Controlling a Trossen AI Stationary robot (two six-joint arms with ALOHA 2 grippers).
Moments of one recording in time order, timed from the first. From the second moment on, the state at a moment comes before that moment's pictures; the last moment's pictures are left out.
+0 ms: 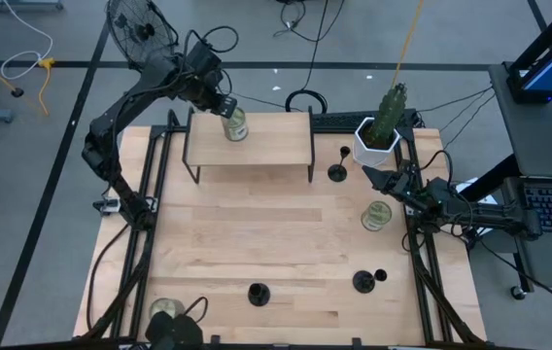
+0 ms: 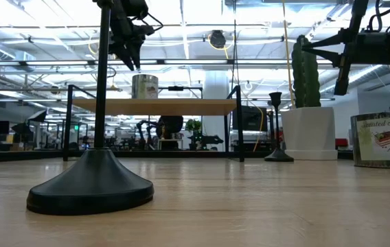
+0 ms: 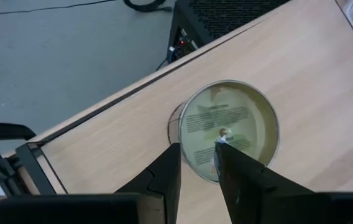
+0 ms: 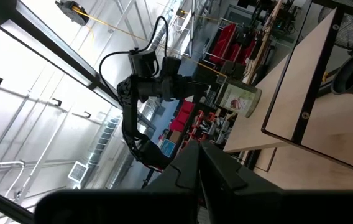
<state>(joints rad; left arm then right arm) 0.80 1.68 1.89 -1.28 0.04 -0.27 -0.17 0.20 0.01 0.46 0.29 1.14</state>
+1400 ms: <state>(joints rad) 0.80 1.80 1.89 -1.31 -0.05 -0.26 -0.17 0.20 0.01 0.46 0.29 1.14</state>
